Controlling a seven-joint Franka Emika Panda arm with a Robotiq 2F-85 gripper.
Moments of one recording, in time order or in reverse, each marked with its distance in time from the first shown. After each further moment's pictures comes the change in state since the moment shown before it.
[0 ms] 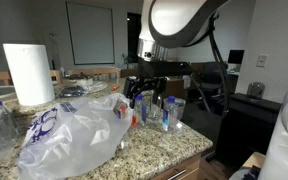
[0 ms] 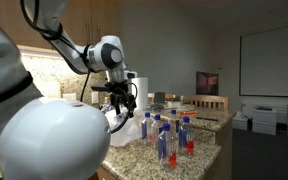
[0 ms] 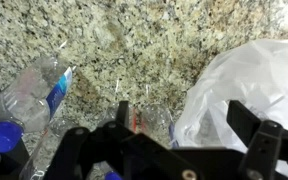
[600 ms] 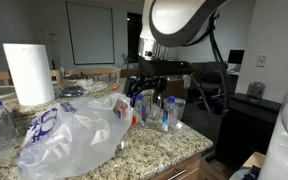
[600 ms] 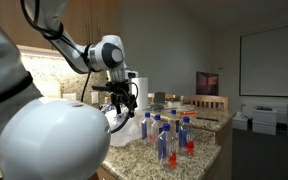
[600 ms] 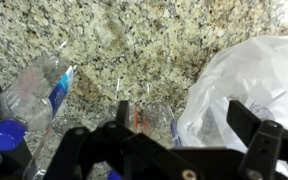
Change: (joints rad) arm 0.000 -0.004 -0.013 0.000 -0.001 0.000 0.000
